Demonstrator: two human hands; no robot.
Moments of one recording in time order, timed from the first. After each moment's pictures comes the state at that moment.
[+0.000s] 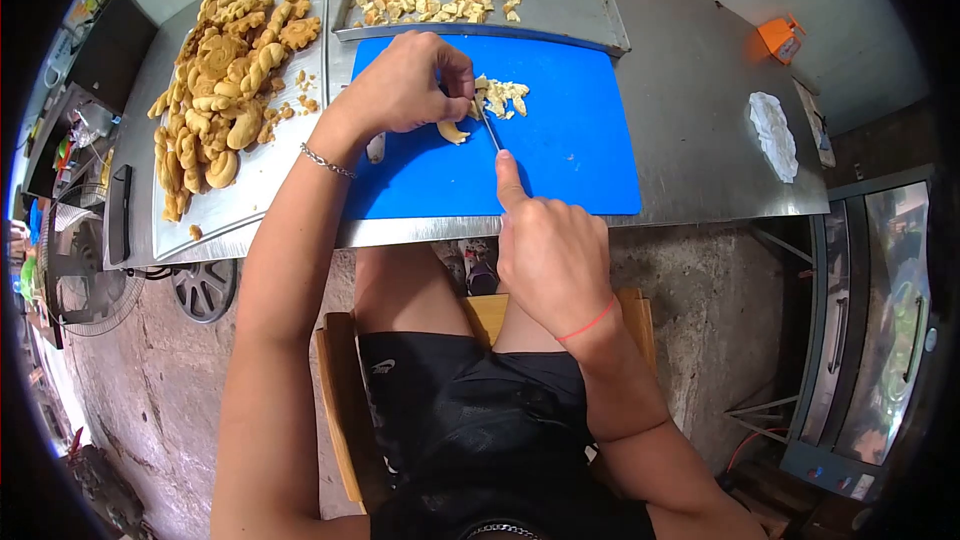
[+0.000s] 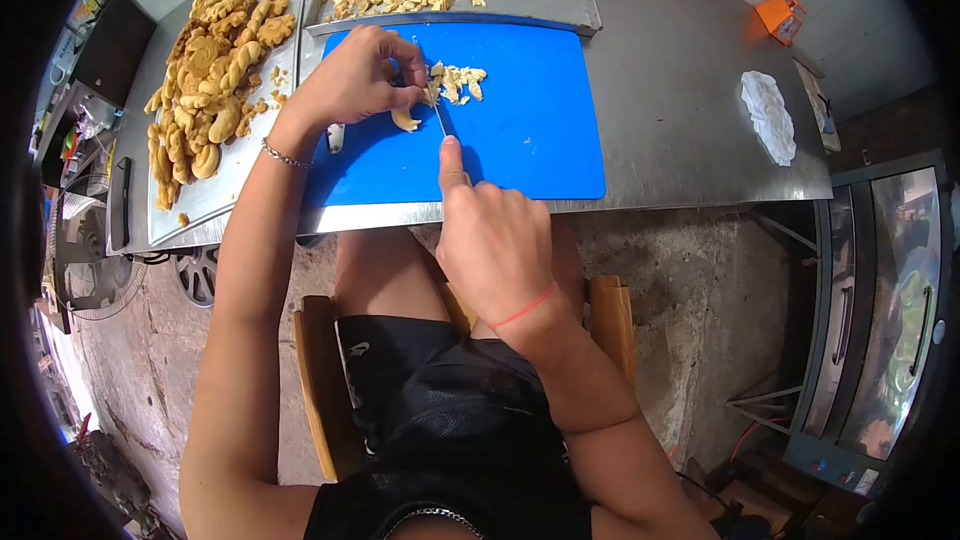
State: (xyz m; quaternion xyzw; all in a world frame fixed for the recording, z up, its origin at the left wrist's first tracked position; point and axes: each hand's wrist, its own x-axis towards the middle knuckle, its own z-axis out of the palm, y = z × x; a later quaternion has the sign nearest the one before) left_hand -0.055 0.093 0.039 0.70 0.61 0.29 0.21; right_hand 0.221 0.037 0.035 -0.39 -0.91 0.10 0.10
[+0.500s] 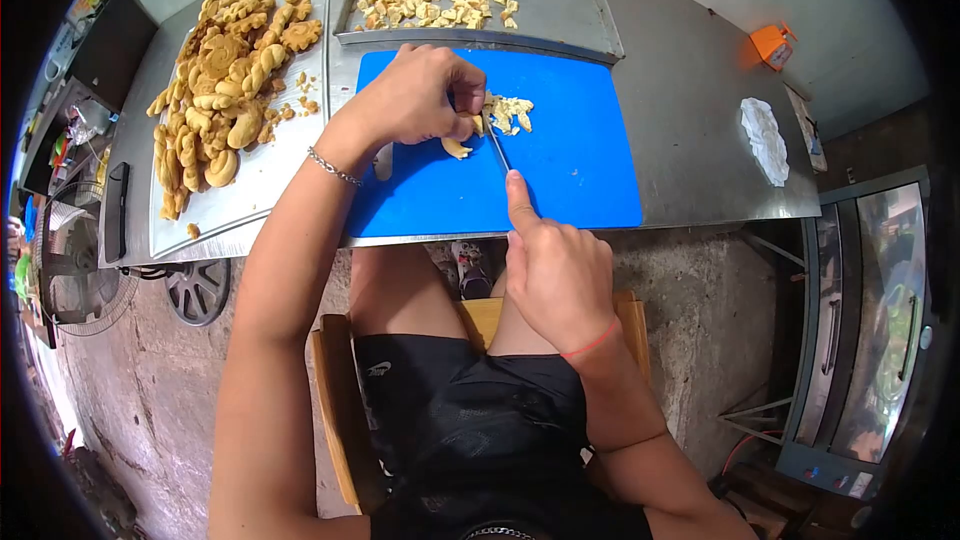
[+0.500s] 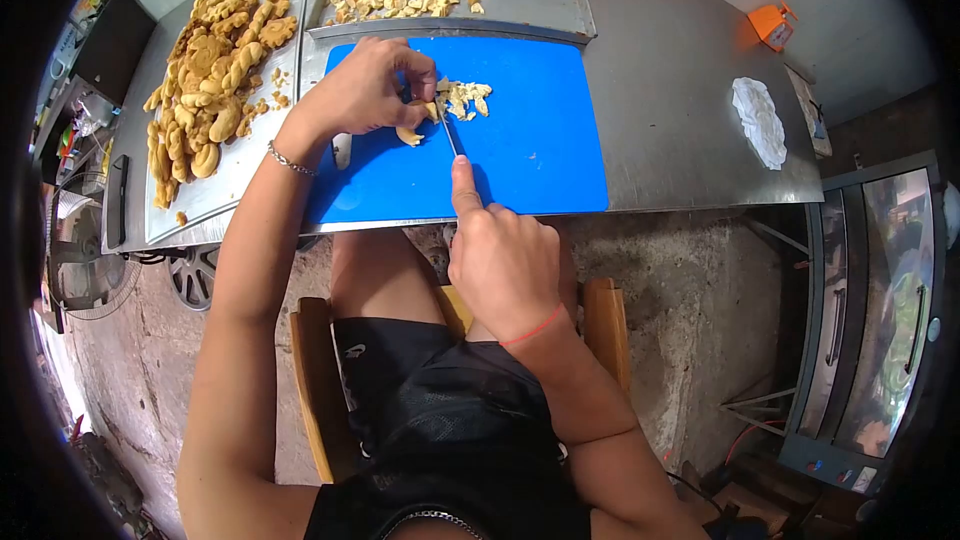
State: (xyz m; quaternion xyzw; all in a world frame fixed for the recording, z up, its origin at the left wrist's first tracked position) left_hand -0.046 0.093 0.034 0.74 0.58 0.28 0.18; right_hand 0.241 0.024 0.031 -0.40 -0.91 0.09 0.11
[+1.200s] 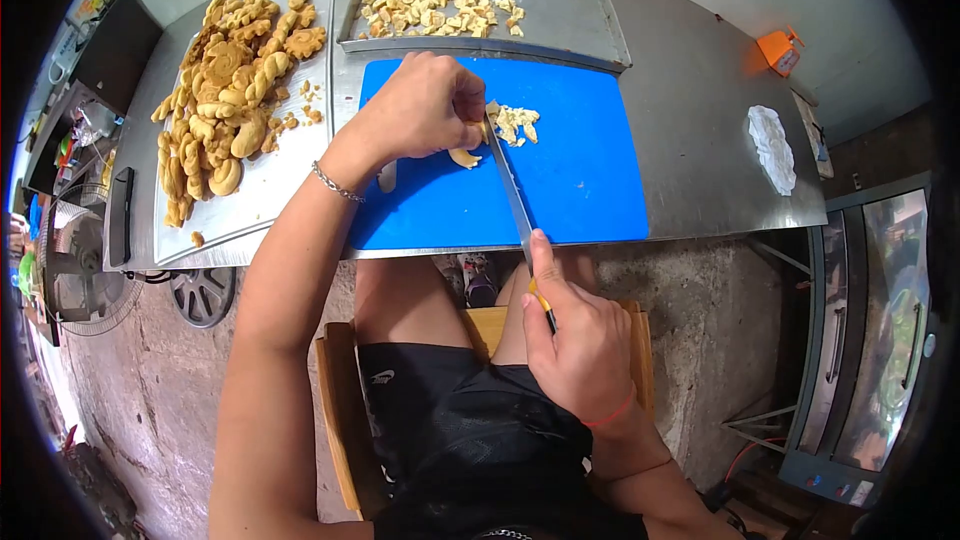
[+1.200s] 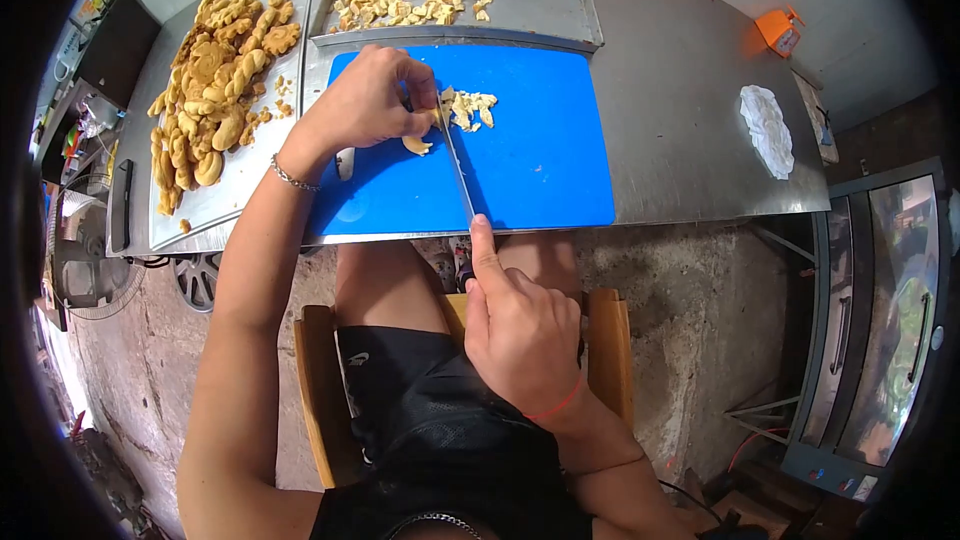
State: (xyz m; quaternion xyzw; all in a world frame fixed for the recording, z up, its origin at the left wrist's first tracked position) left_hand -0.042 0.089 0.041 0.71 0.61 0.28 0.20; right_hand 0.273 -0.013 0.052 -0.39 -0.87 0.23 0.18
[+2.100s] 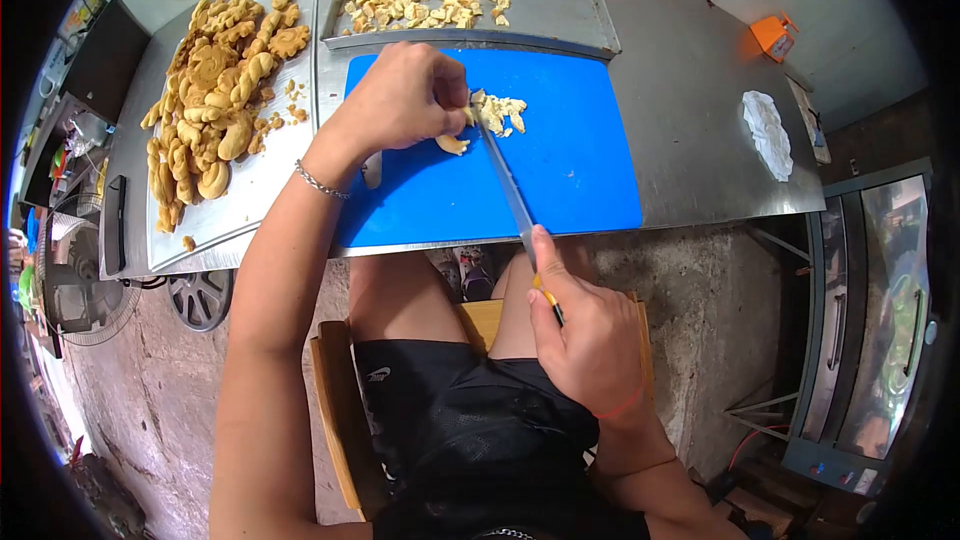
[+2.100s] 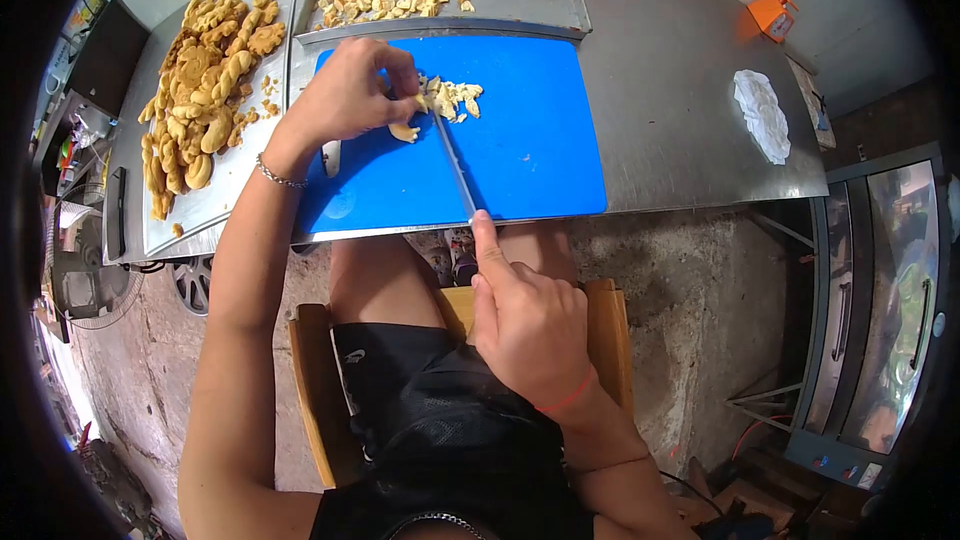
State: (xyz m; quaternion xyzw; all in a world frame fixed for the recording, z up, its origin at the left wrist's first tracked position) left_hand -0.045 0.089 0.039 0.70 0.62 0.31 0.17; right_hand 0.288 -0.007 0.049 -0.39 -0.88 0.21 0.17
